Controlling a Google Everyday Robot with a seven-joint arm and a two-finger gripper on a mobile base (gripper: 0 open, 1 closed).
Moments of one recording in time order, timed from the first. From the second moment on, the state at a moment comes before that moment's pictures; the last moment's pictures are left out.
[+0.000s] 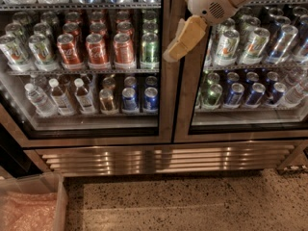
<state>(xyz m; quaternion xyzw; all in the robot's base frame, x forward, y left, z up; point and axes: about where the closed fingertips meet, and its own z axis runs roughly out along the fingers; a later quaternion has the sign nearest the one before) 0.589 -0.040 1.005 -0.63 0.66 0.15 0.39</state>
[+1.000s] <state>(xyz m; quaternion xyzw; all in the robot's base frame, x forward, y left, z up) 0.588 -0.040 1.004 -0.63 0.65 0.16 0.39</state>
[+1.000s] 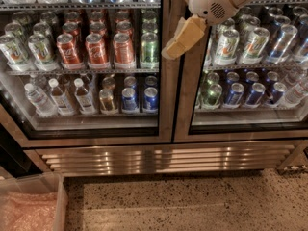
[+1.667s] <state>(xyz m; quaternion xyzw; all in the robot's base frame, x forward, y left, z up) 0.588 -0.040 1.004 -0.63 0.65 0.16 0.39</state>
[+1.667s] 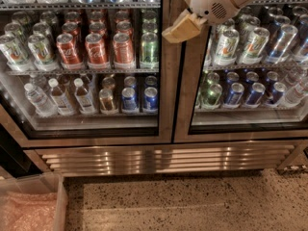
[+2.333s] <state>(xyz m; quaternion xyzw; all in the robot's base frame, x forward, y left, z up) 0.588 -0.040 1.004 -0.63 0.65 0.16 0.39</state>
